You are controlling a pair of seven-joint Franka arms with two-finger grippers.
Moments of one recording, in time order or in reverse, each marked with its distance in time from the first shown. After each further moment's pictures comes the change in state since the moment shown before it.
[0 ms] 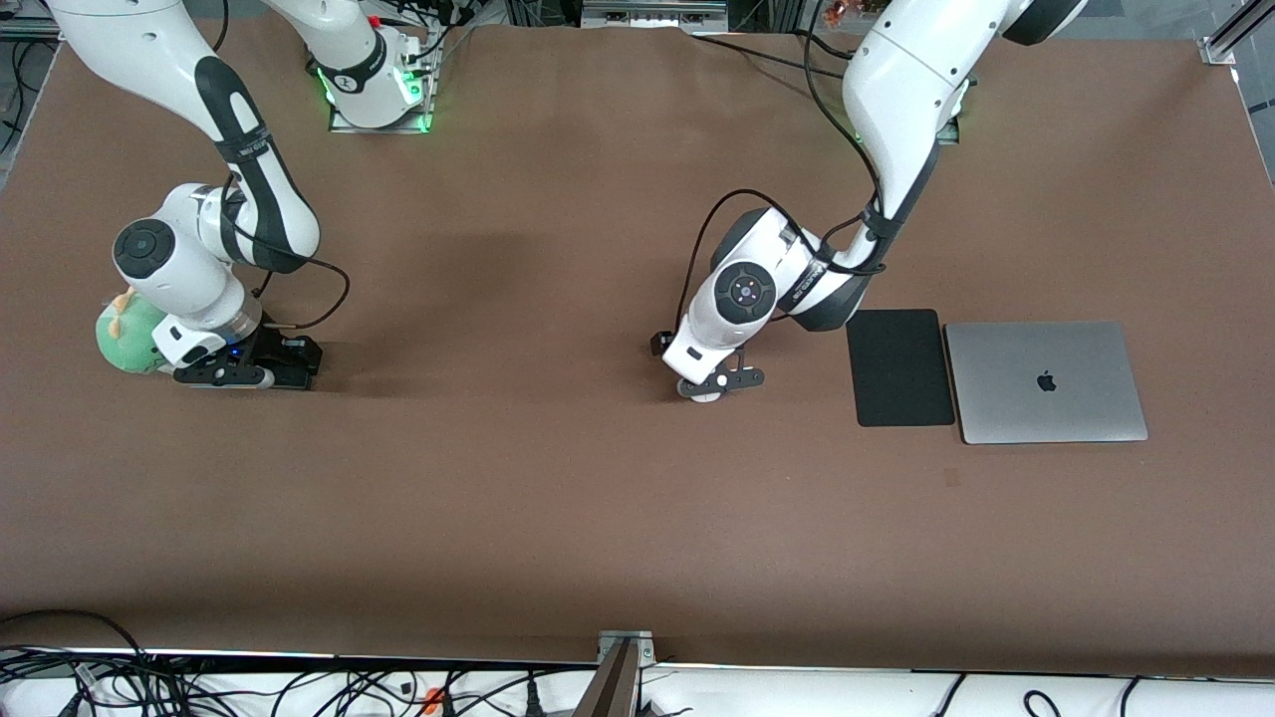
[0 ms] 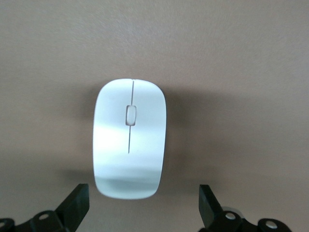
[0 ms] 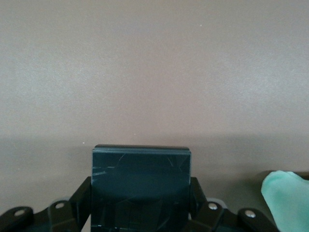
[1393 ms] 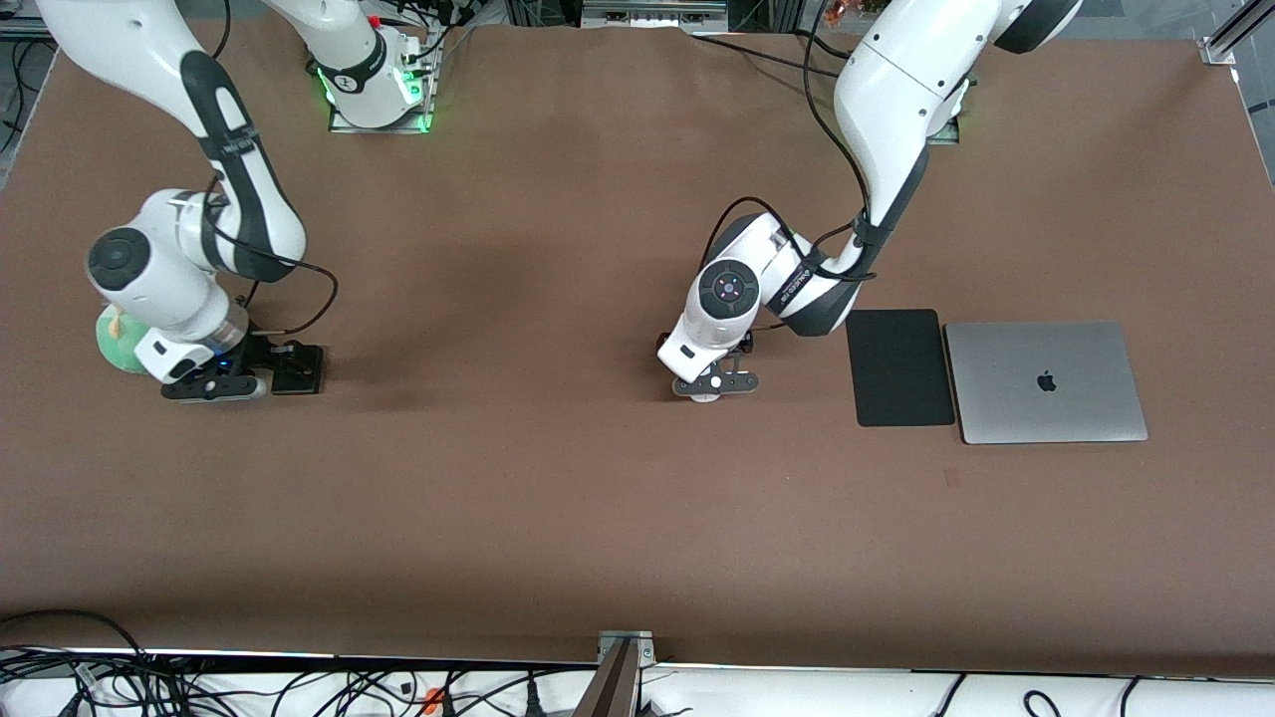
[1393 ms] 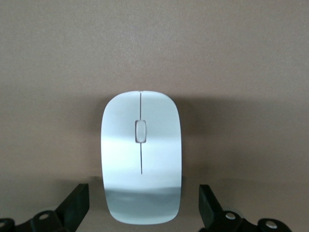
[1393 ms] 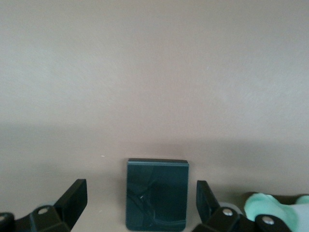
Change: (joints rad) left arm -0.008 0.018 0.009 -0.003 0.105 0.015 0.006; right arm -0.004 -0.053 0.006 0.136 0.001 -0.207 -0.081
